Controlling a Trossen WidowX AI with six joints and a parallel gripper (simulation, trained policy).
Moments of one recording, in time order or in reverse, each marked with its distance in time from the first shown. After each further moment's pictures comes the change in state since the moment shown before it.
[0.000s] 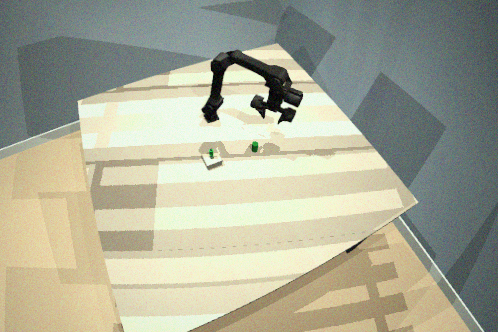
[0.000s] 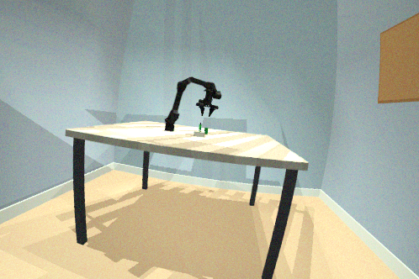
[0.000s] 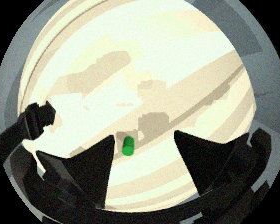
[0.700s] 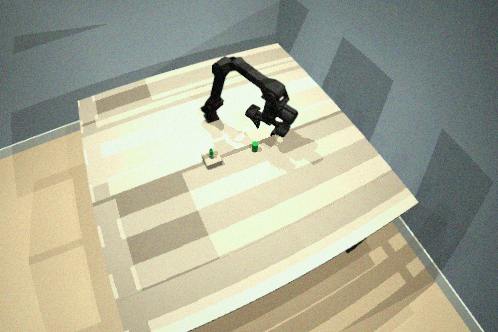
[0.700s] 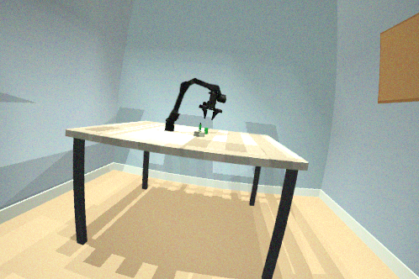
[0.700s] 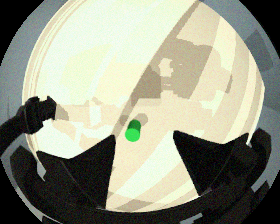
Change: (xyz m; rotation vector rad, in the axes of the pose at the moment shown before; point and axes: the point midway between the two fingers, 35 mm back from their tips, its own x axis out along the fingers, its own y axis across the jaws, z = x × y) arm 0.018 0.003 -0.055 0.120 -0.003 0.072
